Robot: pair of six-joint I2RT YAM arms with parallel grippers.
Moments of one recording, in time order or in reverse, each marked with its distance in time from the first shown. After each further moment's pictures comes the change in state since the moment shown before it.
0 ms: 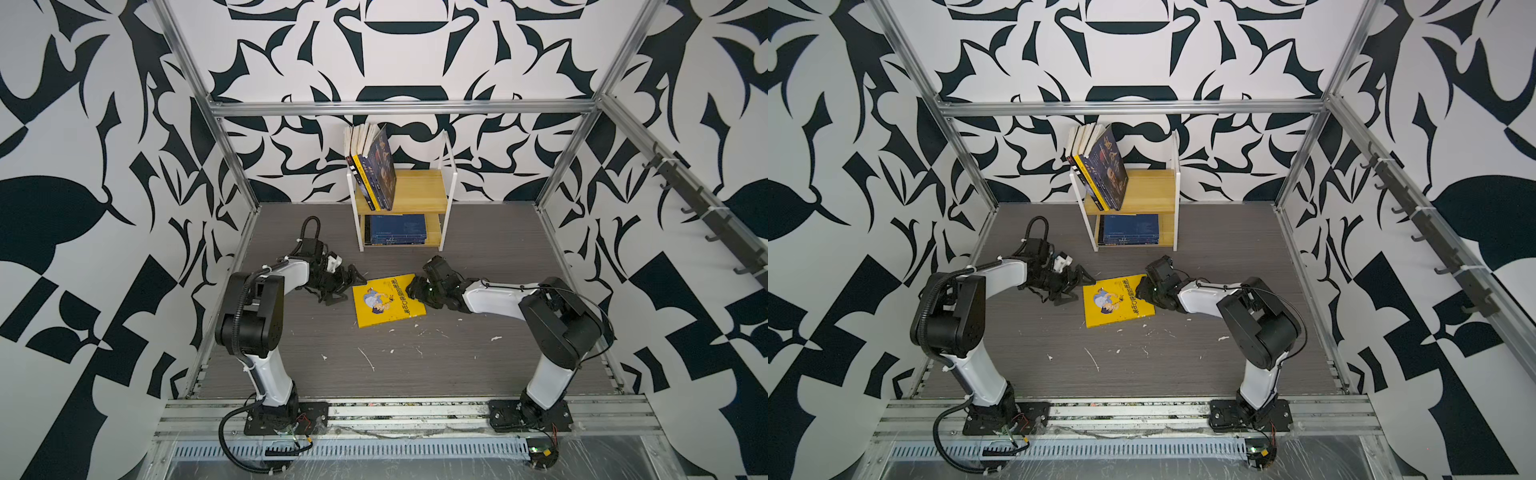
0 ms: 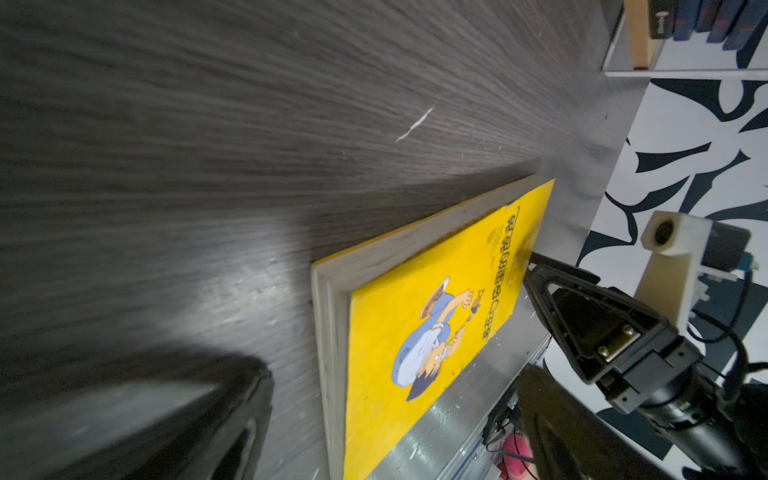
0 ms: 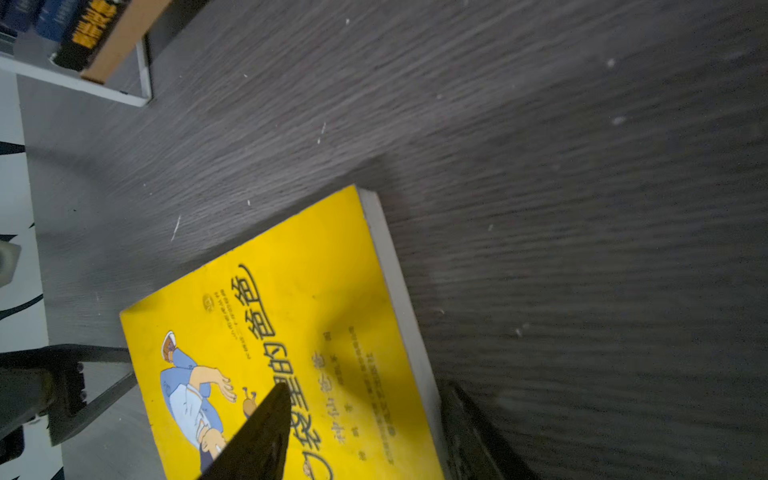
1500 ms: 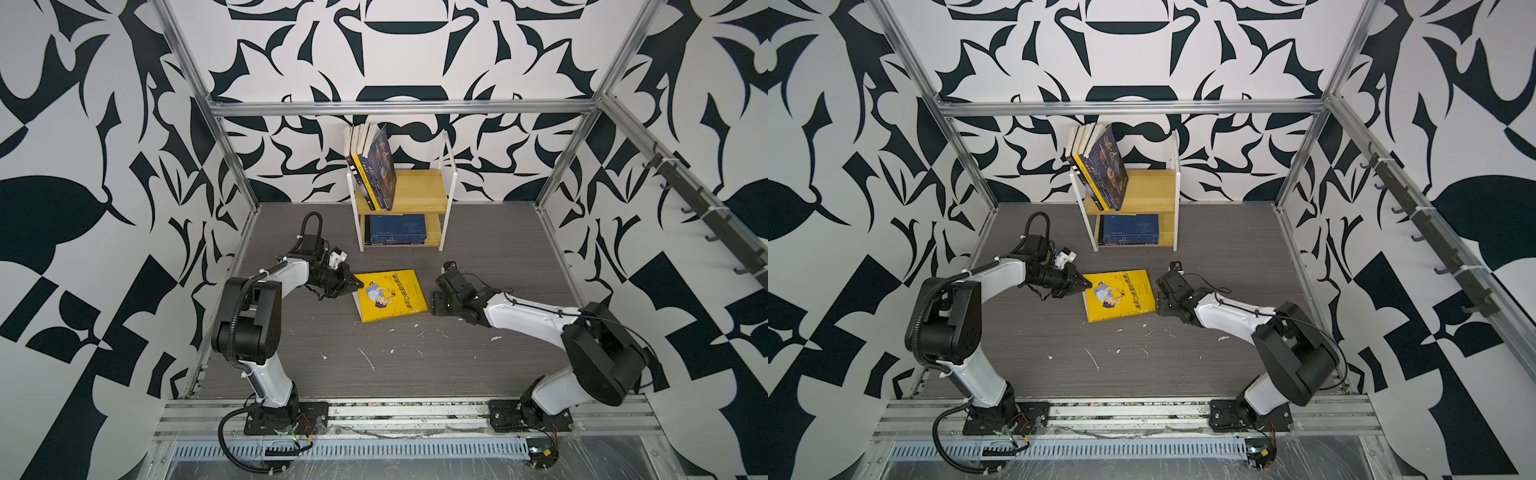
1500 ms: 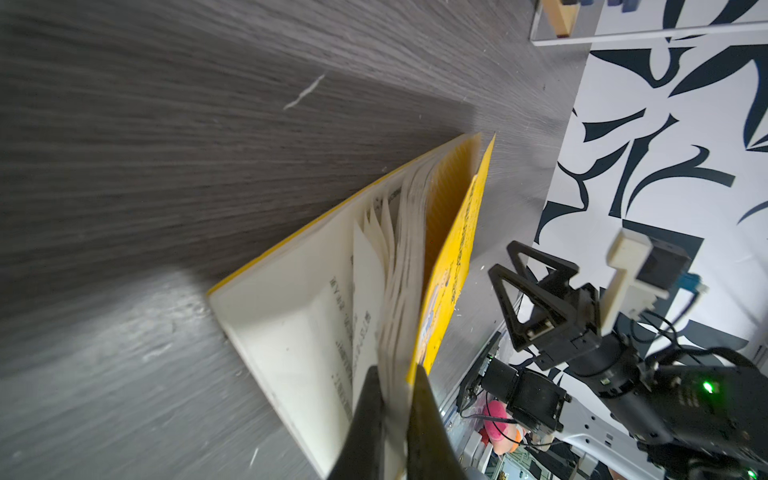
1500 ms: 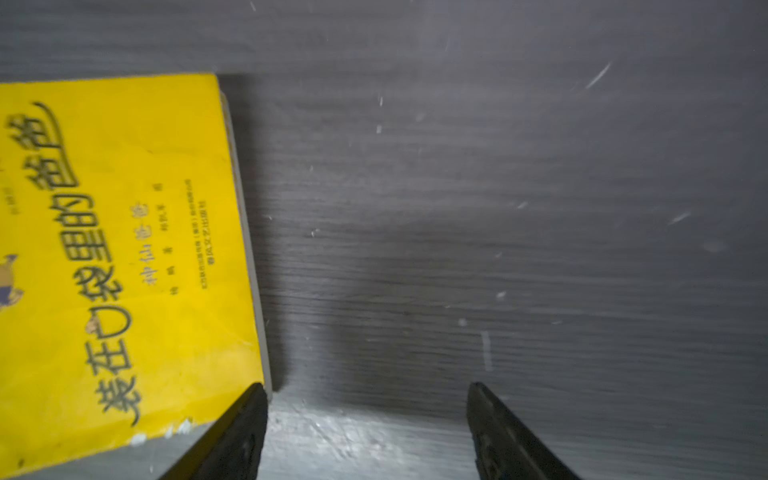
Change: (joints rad) left arm -0.010 -0.072 0.008 -0.026 0.106 0.008; right arm 0.032 -0.323 -0.166 -0.247 0.335 -0.432
